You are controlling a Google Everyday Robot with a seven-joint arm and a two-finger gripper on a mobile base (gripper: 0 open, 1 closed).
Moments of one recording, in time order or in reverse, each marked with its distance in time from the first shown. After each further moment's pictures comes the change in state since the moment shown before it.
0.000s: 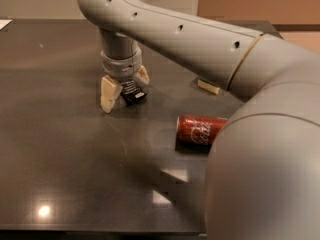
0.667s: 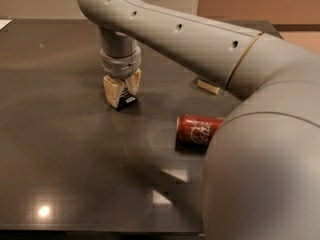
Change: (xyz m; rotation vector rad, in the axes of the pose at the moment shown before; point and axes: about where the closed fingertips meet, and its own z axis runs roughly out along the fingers) arm -0.003 -0.001 0.001 0.000 0.001 0.003
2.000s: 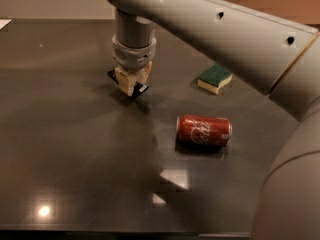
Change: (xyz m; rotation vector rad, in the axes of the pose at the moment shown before) arm 0.026 -0.001 -0.046 -0.044 -0.113 -0.072
